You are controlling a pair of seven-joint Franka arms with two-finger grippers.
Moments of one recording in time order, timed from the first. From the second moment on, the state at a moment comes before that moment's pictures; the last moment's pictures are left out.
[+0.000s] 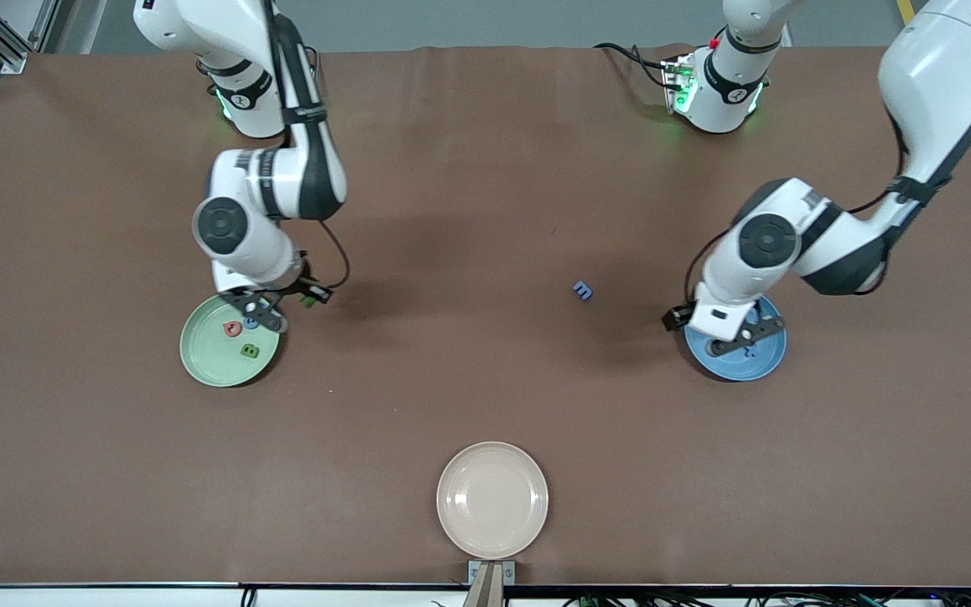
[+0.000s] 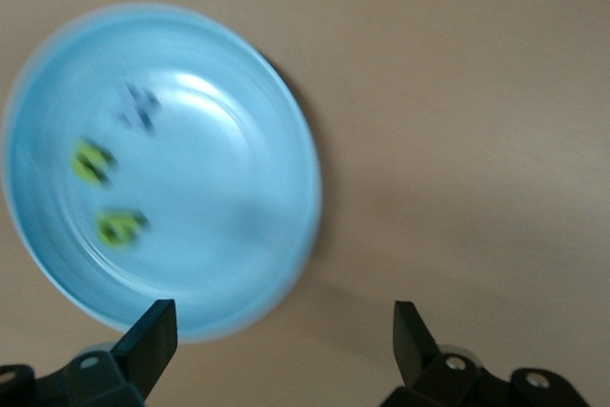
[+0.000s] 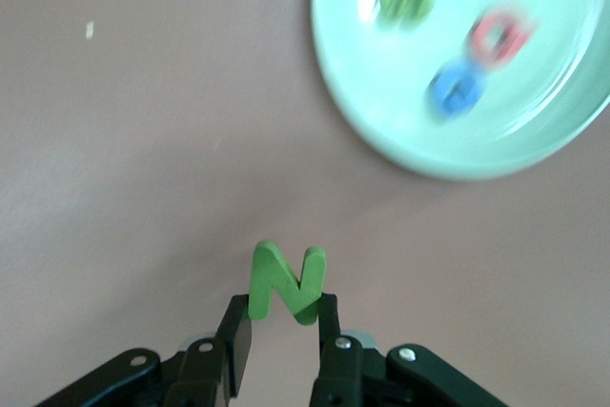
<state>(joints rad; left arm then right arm) 0.66 0.64 -1.08 -2.05 0.78 2.14 -1.28 1.33 0.46 -1.06 -2.13 0.50 2.17 0.44</state>
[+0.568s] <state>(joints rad) 0.43 0.67 -1.04 -2.05 0.78 2.25 -1.68 1.20 0.46 -1.17 -2.20 0.48 2.23 0.01</state>
